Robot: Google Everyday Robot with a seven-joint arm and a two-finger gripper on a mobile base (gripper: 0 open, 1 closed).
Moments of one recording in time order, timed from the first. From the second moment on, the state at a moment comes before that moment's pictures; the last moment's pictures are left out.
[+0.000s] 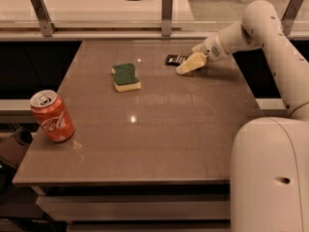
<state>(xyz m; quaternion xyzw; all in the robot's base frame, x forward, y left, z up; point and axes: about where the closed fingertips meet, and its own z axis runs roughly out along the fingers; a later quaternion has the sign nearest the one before) 0.777 -0.132 0.812 -0.46 0.78 0.24 0.35</state>
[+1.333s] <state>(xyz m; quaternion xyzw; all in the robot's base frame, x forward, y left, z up) 0.777 -0.131 0.820 -0.46 0.78 0.24 0.35</state>
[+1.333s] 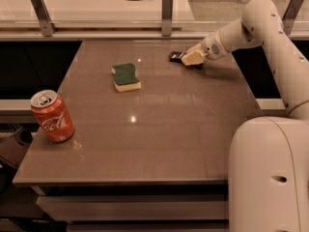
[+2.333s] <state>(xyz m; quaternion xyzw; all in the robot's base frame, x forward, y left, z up) 0.777 -0.131 0.821 -0.46 0.78 0.24 0.35</state>
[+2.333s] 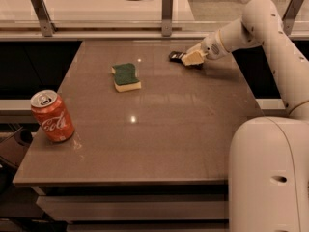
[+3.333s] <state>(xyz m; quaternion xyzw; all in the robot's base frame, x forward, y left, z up) 0.777 -0.131 0.821 -0.46 0.78 0.24 0.35</state>
